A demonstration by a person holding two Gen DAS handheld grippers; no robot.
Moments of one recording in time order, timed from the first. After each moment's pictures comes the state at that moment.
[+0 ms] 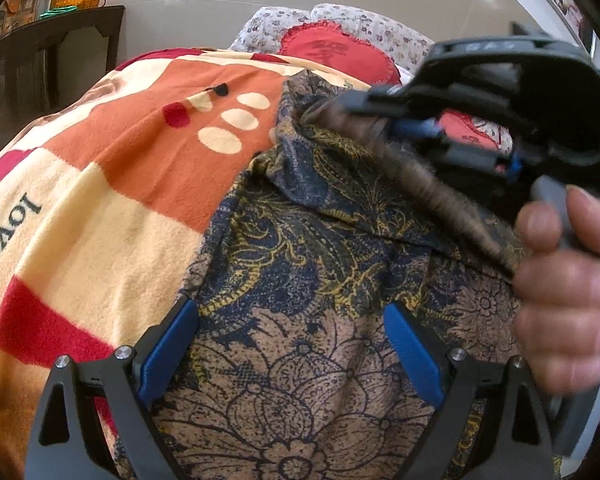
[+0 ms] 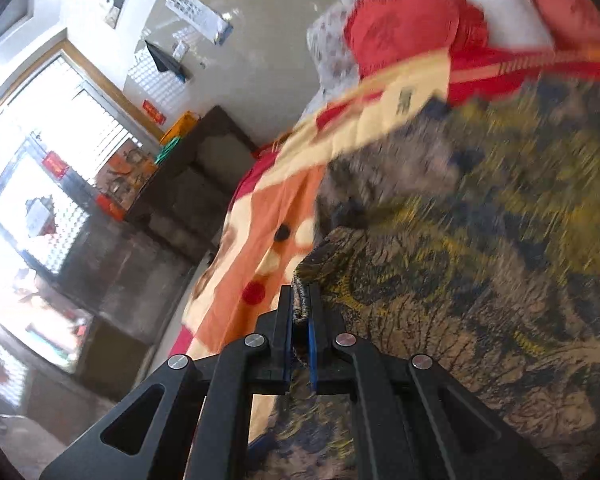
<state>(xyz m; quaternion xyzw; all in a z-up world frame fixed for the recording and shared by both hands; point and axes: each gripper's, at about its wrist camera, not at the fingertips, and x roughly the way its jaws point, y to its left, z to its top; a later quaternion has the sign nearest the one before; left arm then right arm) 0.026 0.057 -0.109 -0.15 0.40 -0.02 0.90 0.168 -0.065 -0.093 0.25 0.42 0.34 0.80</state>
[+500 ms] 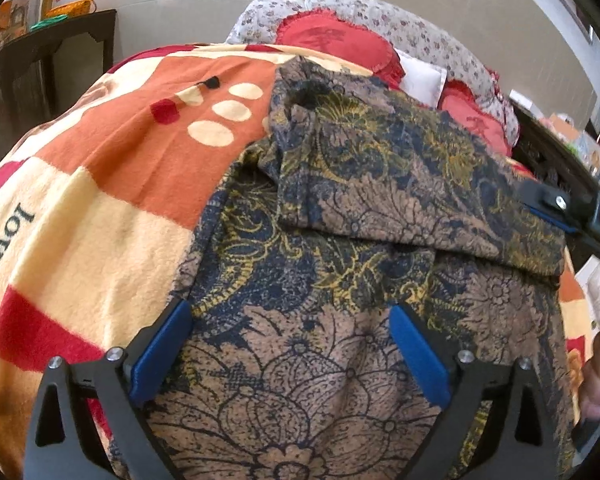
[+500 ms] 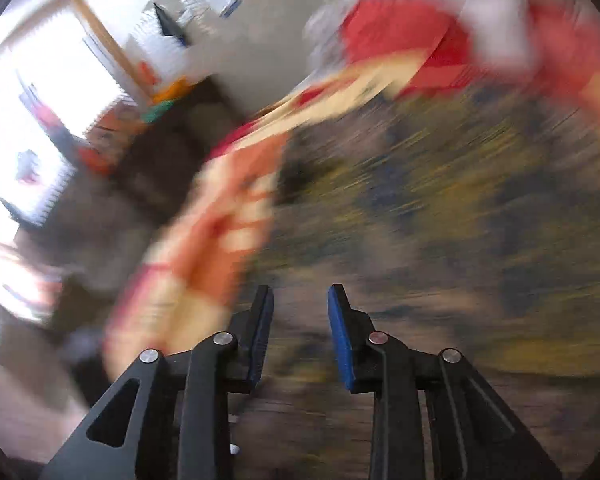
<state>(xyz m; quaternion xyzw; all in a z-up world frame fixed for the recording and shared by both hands) 0.036 0.043 -0.113 -0.11 0.42 -0.01 0.90 0.094 -0.150 -0.076 0.07 0.36 0.20 0.91</state>
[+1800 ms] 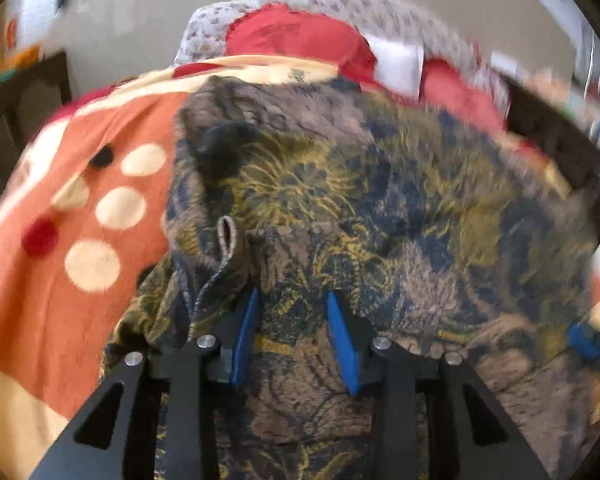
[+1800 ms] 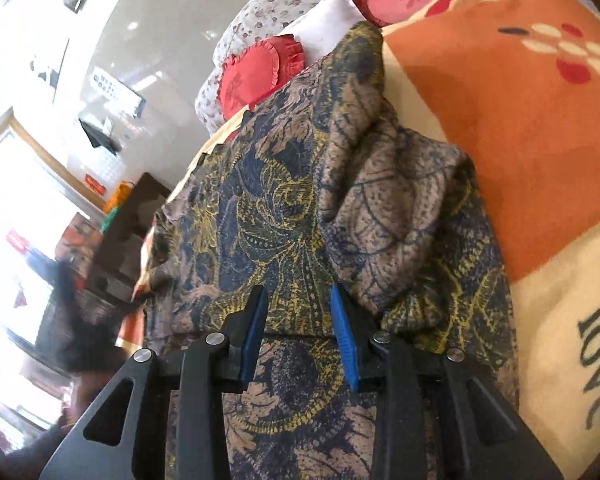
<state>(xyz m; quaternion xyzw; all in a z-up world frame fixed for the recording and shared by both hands) 0.150 0.015 -0.108 -0.06 0.41 -0.05 0.91 0.074 -0.324 -0.164 0.33 0.36 0.18 0.85</state>
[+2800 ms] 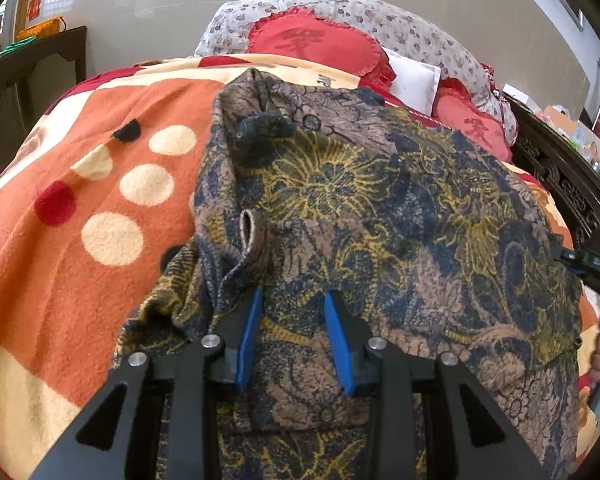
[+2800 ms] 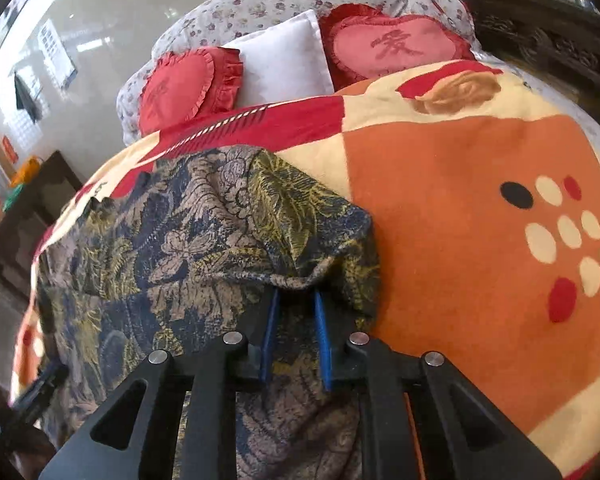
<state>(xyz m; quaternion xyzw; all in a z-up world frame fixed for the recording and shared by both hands) 0.144 0.024 -0.116 -0.09 0.41 -0.04 0.91 0.189 -0.341 -0.113 0.15 0.40 0.01 0.91</state>
